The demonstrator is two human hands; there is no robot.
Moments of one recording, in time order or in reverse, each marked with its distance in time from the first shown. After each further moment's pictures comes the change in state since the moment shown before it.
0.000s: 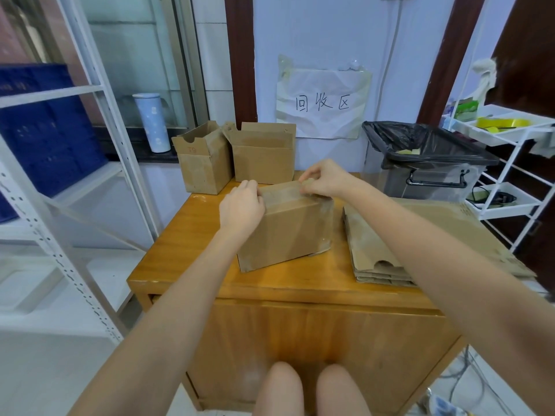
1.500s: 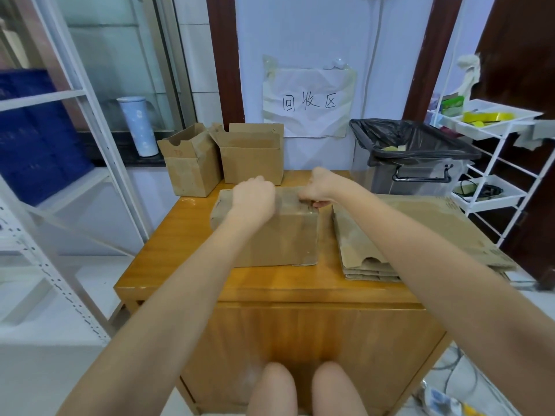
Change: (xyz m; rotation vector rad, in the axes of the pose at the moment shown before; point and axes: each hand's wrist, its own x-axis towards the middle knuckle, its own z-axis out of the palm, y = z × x) left_hand 0.012 0.053 -0.015 0.170 -0.245 0.038; right_hand -0.002 0.012 0.000 -0.132 -0.016 0.150
